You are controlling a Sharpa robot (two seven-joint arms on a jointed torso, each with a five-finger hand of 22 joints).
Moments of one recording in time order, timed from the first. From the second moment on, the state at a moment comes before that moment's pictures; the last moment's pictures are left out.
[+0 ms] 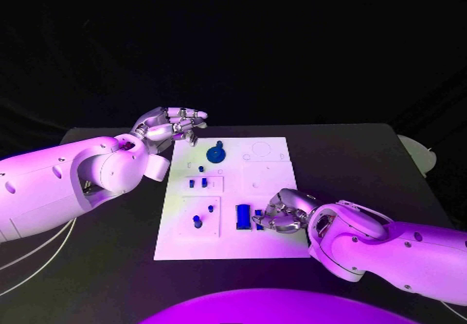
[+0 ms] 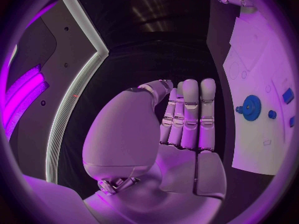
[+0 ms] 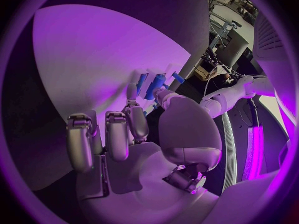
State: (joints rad) left arm 1.21 -0.92 -0.03 1.55 -0.05 -0.17 0.29; left_hand 1.44 -0.21 0.52 0.13 0.29 0.90 0.18 0.27 0.32 1.04 0.10 0.43 0.27 1.15 0.03 1.06 0.51 0.17 0.97 0.12 0.96 0.87; right arm 1.01 -0.90 -0.15 1.88 -1.34 -0.43 -0.55; right_hand 0.97 -0.17 0.33 0.29 0.28 1.03 0.06 0.38 0.71 1.44 -0.01 1.27 1.31 1.46 -0.07 1.52 1.31 0.01 1.47 0.04 1.57 1.31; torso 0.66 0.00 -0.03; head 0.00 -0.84
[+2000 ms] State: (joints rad) left arm 1.21 -0.92 -0.03 1.54 -0.05 -0.16 0.29; left_hand 1.44 -0.21 0.52 0.13 0.29 0.90 0.18 0.27 0.32 1.03 0.10 0.44 0.27 1.15 0.03 1.06 0.51 0.17 0.97 0.12 0.96 0.87; right arm 1.02 -0.92 -0.15 1.88 -1.41 -0.49 -0.50; right_hand 1.14 -0.19 0.28 0.29 0.25 1.02 0.07 0.36 0.69 1.43 -0.01 1.24 1.31 1.47 -0.07 1.52 1.31 0.01 1.47 0.04 1.57 1.31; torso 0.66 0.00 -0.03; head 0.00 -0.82
